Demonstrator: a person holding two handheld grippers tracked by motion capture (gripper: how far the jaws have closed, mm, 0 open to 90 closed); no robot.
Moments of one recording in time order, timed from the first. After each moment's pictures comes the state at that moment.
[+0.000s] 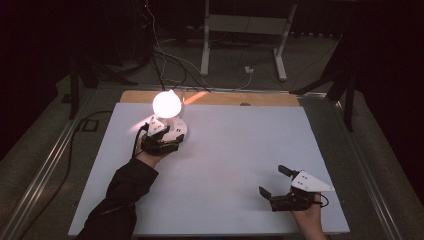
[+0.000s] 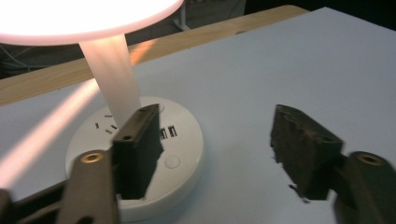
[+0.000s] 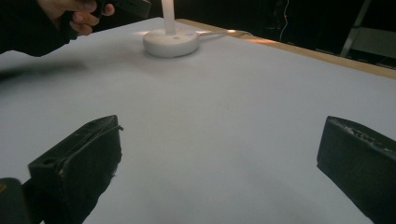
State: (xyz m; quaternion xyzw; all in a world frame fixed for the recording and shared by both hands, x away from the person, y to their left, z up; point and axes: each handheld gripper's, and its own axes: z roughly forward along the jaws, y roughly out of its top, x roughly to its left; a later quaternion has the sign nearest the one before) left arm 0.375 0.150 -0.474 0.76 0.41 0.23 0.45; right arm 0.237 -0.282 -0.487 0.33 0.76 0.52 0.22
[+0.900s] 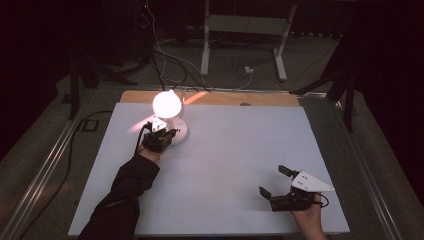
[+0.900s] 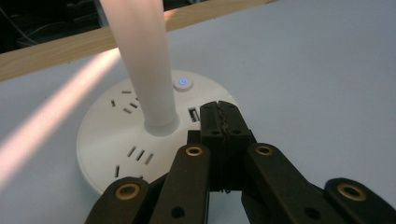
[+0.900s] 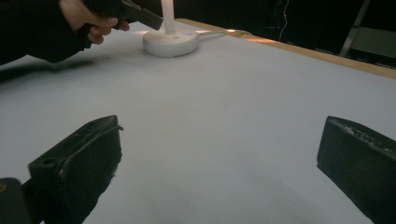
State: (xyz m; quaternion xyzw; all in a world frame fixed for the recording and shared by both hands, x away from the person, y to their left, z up) left arm 0.401 0.153 -0.501 0.77 0.43 0.23 0.41; right arm 0.237 -0.282 -0.487 0.33 0.76 0.52 0.22
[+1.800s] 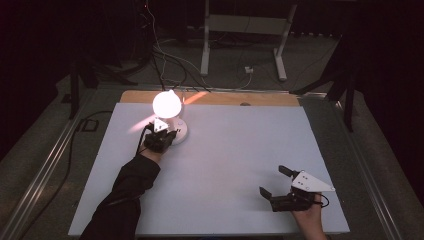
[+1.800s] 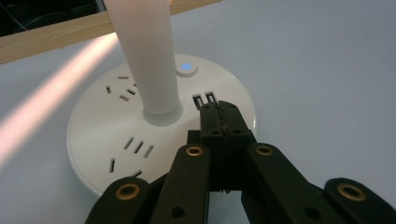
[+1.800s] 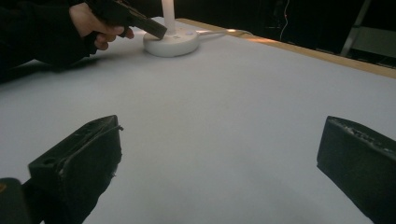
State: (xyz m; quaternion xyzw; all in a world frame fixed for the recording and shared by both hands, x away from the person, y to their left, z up) left arm 0.408 0.152 -0.512 0.77 0.44 0.22 0.40; right arm 0.236 -0.283 -0.487 0.33 0.76 0.52 0.22
